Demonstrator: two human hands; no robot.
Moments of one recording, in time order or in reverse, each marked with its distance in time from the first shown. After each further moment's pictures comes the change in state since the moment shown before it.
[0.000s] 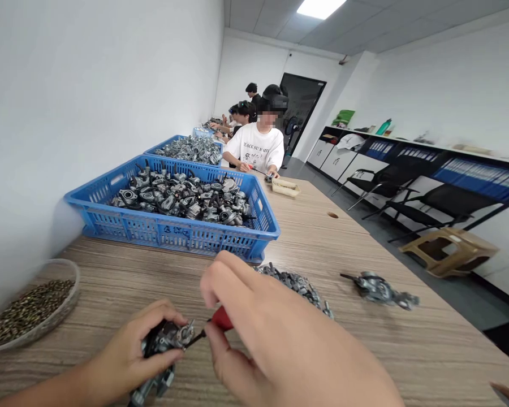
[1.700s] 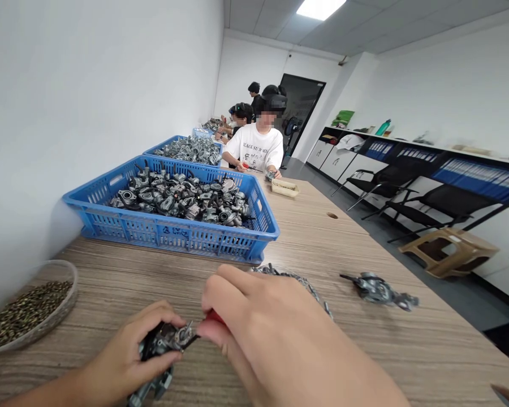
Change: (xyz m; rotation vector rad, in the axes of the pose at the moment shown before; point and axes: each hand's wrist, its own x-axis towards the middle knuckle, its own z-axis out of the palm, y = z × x) left_hand -0.001 0.001 0.001 0.003 0.004 0.009; right_hand 0.000 0.003 0.000 -0.143 -0.003 -0.014
